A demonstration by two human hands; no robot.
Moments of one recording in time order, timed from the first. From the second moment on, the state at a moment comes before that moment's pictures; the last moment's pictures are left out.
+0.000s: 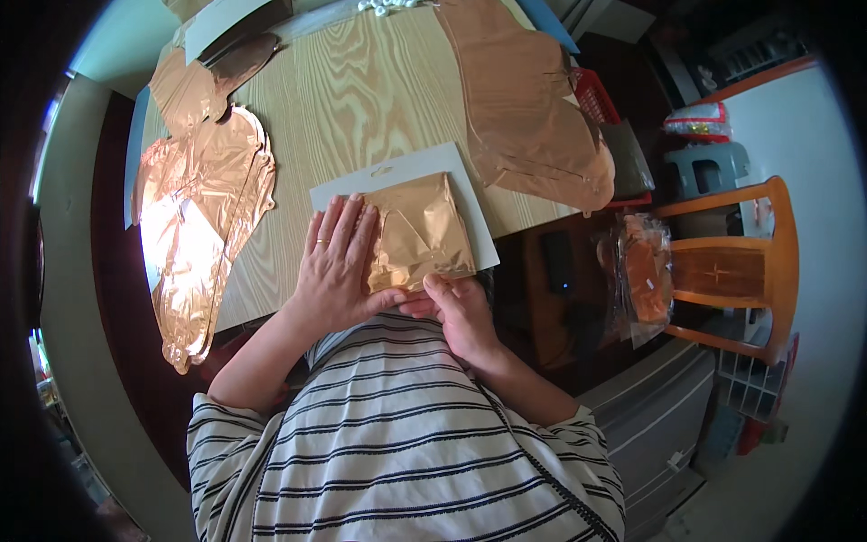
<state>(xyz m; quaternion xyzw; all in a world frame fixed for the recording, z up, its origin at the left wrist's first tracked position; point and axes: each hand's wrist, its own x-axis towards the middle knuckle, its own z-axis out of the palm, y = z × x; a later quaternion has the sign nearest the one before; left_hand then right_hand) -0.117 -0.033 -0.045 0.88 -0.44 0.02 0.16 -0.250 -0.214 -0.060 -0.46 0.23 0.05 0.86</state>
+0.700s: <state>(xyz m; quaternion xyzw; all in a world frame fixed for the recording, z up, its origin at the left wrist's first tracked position) -0.104 -0.035 -0.044 0.88 -0.43 0.04 0.18 -0.229 -0.188 -0.070 -0.40 0.32 -0.05 0.86</state>
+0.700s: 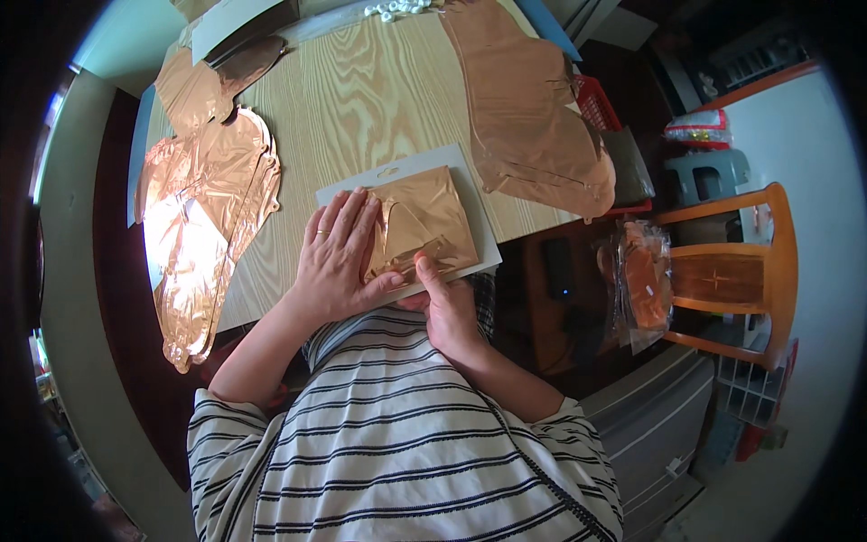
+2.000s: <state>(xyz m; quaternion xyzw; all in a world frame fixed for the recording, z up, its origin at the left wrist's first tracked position) -0.003 0.002 -0.004 0.83 -0.25 0.04 0.50 -0.190 -0.216 -0.042 -0.46 0.22 -0.15 0.85</state>
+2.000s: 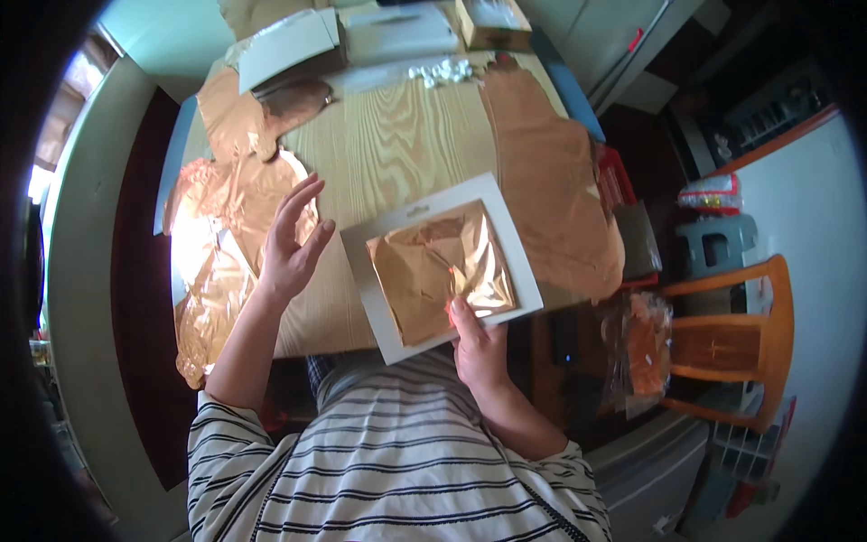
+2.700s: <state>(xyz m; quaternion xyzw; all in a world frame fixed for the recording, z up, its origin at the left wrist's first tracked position) 0.440 -0.177 -0.062 0.95 -0.21 0.07 0.23 -0.134 -0.273 -0.035 -0.46 0.23 -0.06 0.85</state>
